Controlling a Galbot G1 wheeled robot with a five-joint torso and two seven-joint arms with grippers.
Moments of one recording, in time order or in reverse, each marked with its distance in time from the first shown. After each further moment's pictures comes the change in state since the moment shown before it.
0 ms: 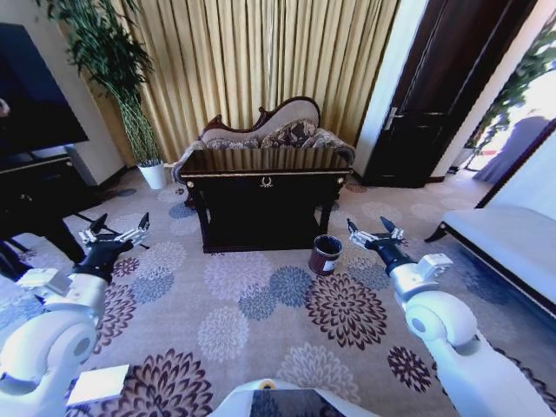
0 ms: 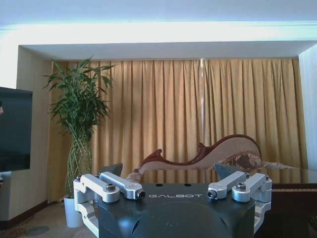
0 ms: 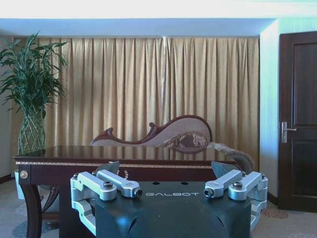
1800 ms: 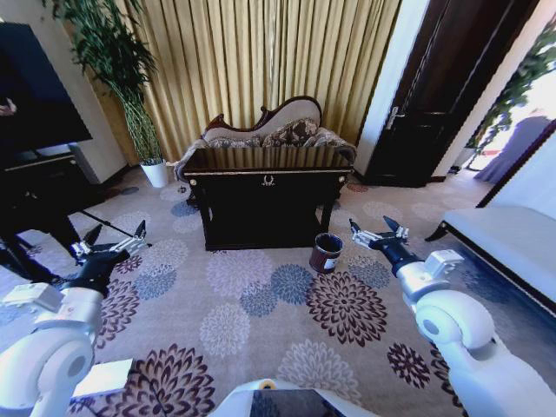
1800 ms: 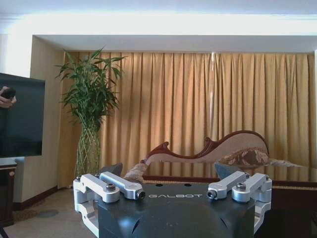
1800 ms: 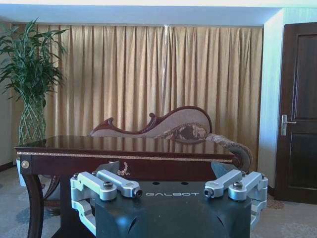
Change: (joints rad) left arm 0.046 -0.125 -0.042 -0.088 0.020 0.079 0.010; right arm -0.012 -0.014 0.068 0.061 0.052 -0.117 0.005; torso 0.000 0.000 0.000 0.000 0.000
